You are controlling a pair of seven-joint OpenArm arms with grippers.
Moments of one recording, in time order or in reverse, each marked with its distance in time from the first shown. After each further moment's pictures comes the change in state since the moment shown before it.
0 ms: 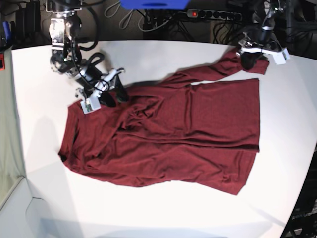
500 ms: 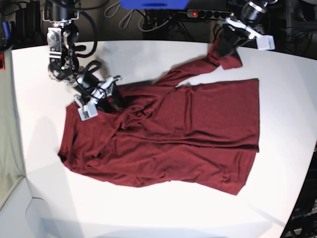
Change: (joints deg) left arm 6.0 1.7 -0.3 0.6 0.7 -27.8 0.5; right arm 3.0 1.1 0.1 -3.1 0.5 0.0 0.5
